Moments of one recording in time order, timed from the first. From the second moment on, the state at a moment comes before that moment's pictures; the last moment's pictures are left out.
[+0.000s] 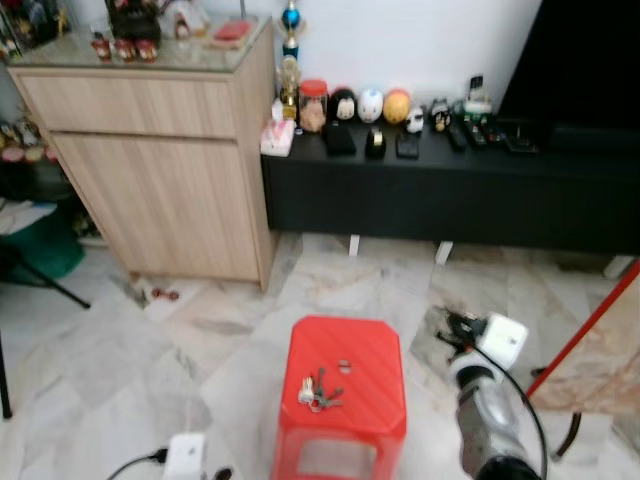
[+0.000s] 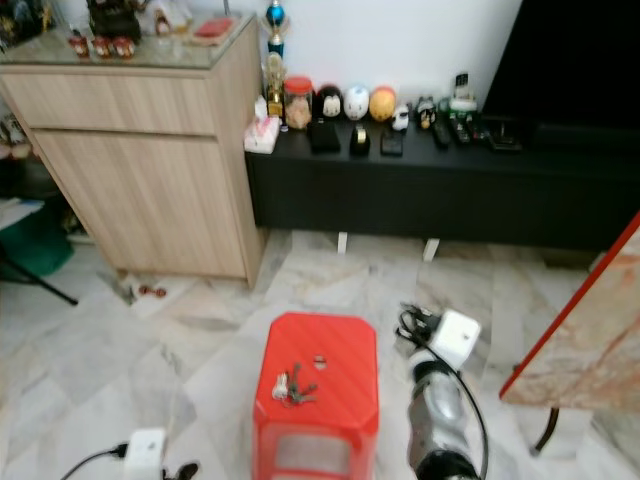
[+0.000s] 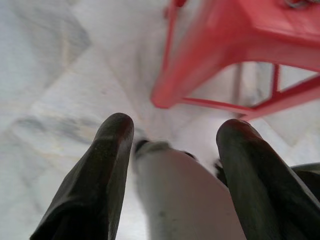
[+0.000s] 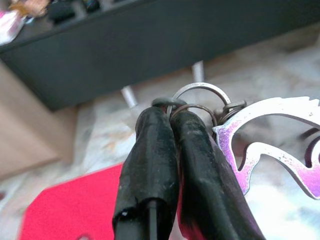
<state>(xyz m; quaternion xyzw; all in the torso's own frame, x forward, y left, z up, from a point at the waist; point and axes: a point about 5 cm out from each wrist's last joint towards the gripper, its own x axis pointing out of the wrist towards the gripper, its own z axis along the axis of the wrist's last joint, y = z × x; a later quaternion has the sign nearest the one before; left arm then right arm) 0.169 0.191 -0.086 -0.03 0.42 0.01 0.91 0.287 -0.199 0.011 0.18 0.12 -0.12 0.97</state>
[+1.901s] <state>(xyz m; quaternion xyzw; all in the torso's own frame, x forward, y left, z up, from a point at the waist) 0.176 0.201 -0.081 -0.01 0.41 0.02 0.91 0.312 -0.204 0.043 0.15 0.05 -0.12 0.98</state>
